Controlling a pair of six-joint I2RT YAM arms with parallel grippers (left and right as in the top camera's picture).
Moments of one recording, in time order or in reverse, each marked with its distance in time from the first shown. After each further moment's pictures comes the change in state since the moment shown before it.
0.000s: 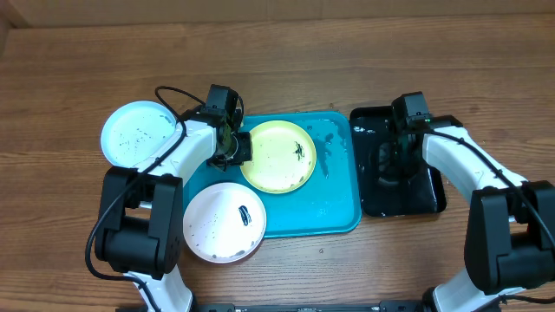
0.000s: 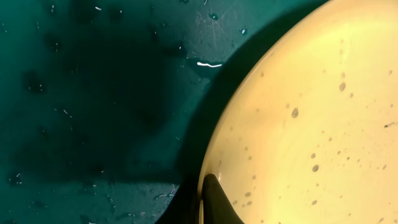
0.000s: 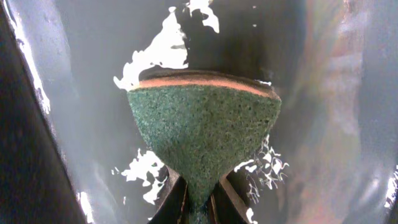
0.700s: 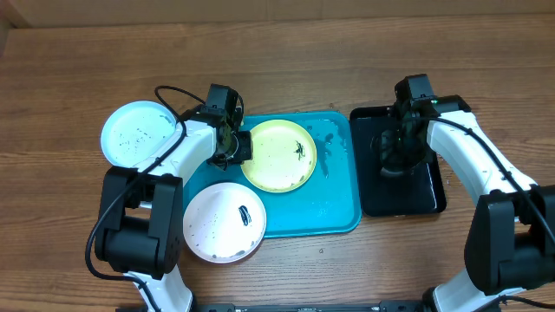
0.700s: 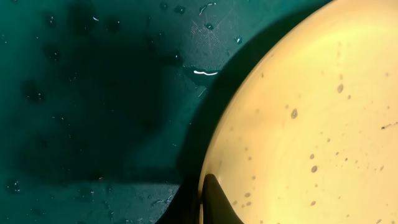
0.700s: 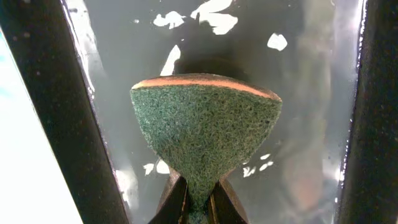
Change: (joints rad) left arm 0.000 0.000 0.000 0.013 0.004 0.000; right arm 0.000 -0.002 0.150 -0.158 0.002 -0.002
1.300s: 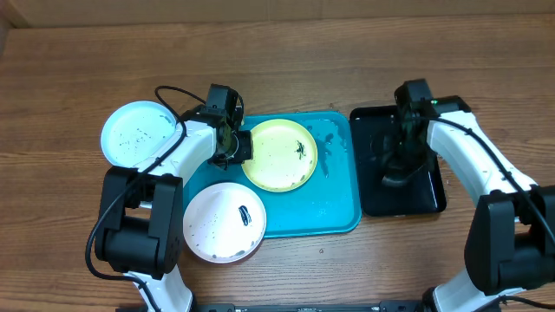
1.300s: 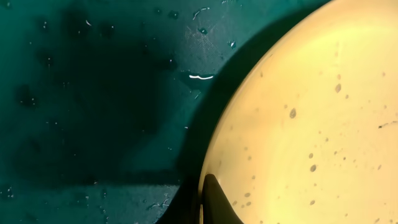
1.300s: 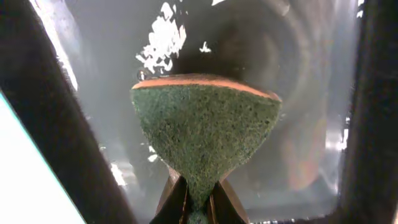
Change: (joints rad) left arm 0.000 0.000 -0.004 0.014 0.011 0.000; right arm -0.001 0.000 0.005 -0.093 0.000 0.067
